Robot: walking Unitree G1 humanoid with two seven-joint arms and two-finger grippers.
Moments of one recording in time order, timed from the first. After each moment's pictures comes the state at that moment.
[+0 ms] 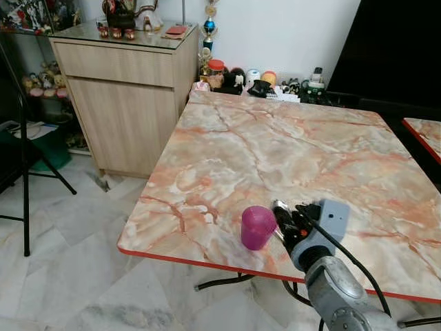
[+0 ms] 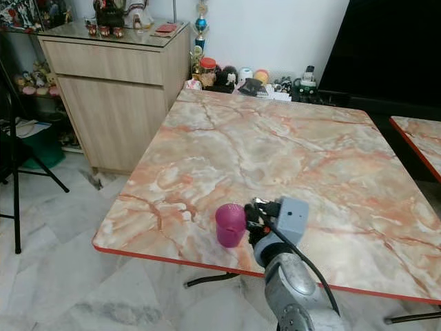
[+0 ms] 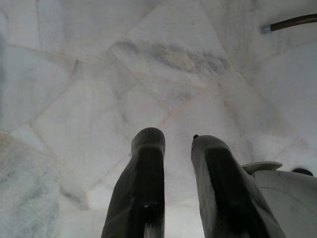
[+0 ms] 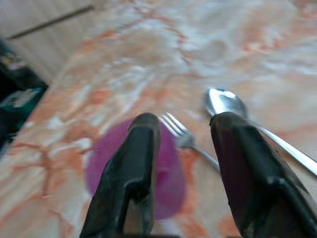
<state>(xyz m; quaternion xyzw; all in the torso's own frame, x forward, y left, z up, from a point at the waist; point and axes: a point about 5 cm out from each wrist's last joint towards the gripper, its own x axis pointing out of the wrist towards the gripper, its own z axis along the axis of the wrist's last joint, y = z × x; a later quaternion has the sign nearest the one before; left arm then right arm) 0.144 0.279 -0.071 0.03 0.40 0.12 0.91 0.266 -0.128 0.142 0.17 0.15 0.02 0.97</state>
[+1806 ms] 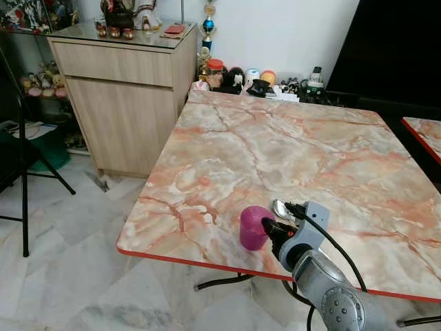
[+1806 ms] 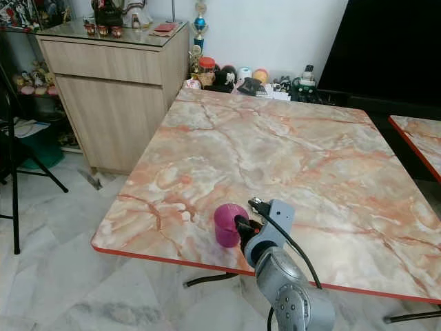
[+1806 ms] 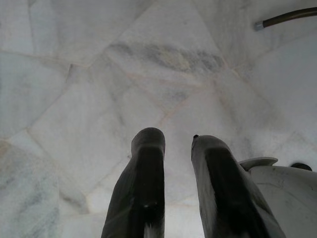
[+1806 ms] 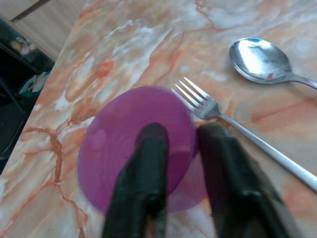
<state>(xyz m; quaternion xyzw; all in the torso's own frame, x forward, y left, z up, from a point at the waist) 0.143 0.273 -0.073 0.04 0.40 0.10 0.91 0.287 -0.111 0.123 0.23 0.22 0.07 0.94</state>
